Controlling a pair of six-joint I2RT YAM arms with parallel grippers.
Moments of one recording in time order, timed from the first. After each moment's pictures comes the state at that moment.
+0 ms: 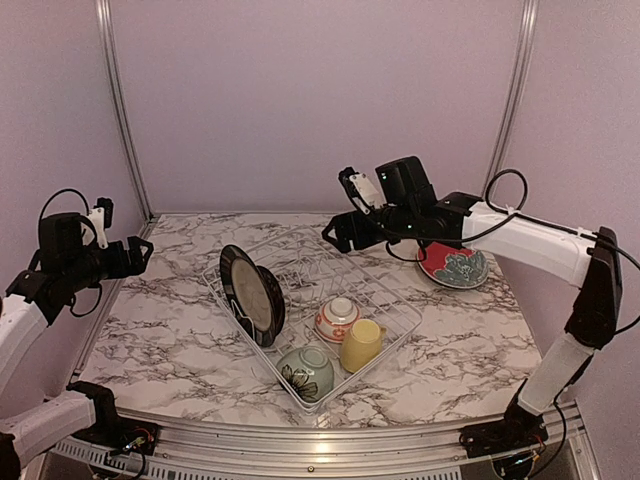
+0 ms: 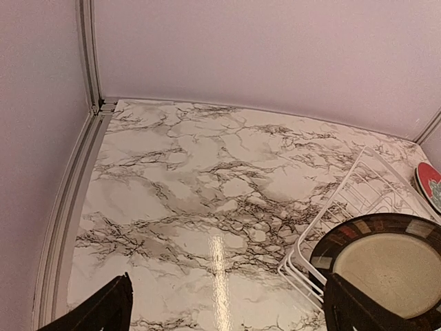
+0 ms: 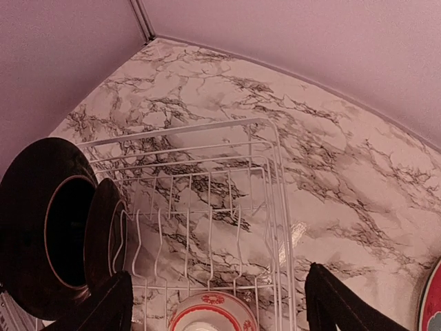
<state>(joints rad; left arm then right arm) -0.07 0.77 0.73 -0.41 0.11 -0.17 0.73 1.65 1.43 -0.36 -0.06 0.17</state>
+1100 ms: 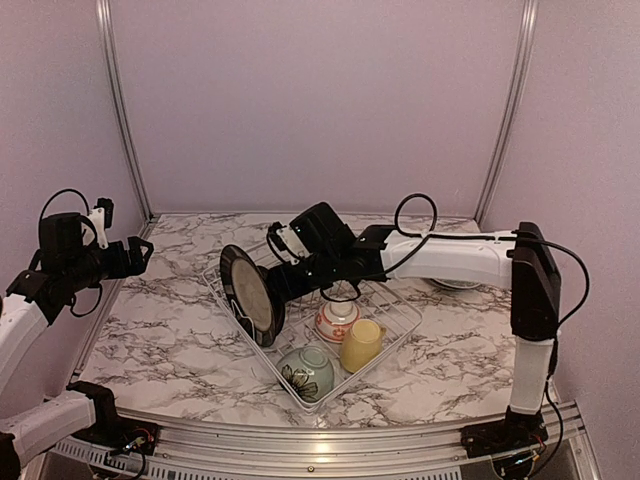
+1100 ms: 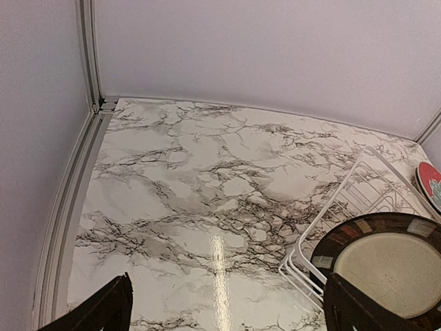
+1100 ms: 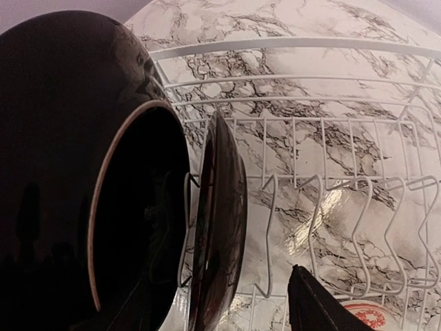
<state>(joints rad) -0.07 0.77 0.73 -0.41 0.11 -0.17 0.99 1.96 1.60 -0.37 -0.05 0.33</state>
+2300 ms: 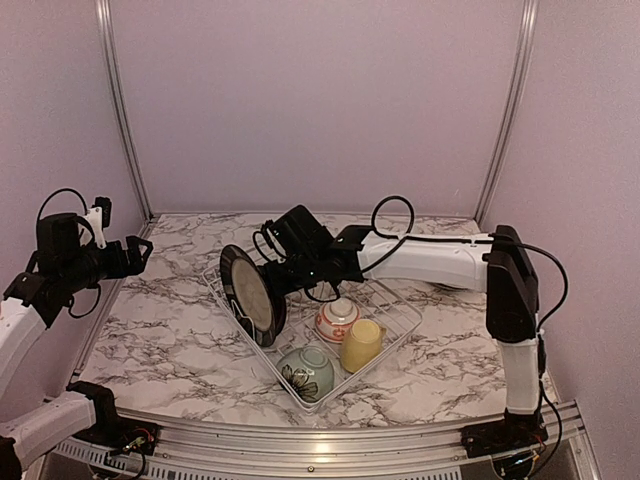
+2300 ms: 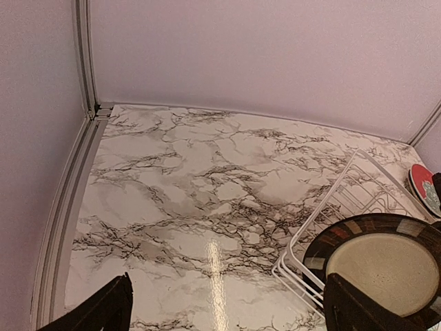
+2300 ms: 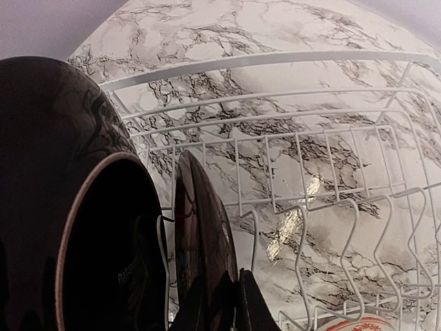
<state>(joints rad) -0.07 0.74 0.72 -0.41 0.13 -0.18 1.01 2.10 1.77 -0.43 0.12 0.39</state>
